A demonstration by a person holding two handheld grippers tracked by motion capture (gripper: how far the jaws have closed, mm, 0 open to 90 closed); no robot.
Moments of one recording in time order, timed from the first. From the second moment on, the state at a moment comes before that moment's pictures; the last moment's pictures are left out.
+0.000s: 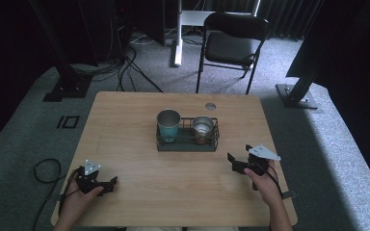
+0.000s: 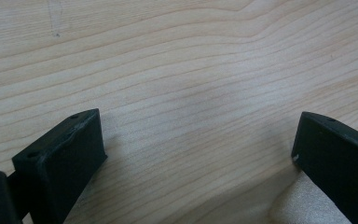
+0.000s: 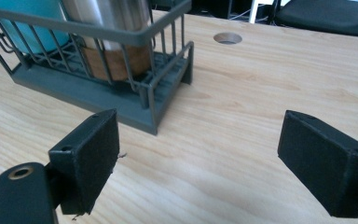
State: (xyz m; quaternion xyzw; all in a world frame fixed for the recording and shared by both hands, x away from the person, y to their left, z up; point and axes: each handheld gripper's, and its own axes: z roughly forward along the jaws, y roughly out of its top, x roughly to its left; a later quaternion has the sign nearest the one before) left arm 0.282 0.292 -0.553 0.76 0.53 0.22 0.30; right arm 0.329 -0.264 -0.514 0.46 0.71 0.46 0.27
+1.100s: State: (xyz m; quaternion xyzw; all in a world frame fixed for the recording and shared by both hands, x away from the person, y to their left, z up) left arm 0.282 0.293 -0.553 0.76 0.53 0.22 0.30; right arm 0.277 -0.307 -0.546 0.46 0.75 0.41 0.23
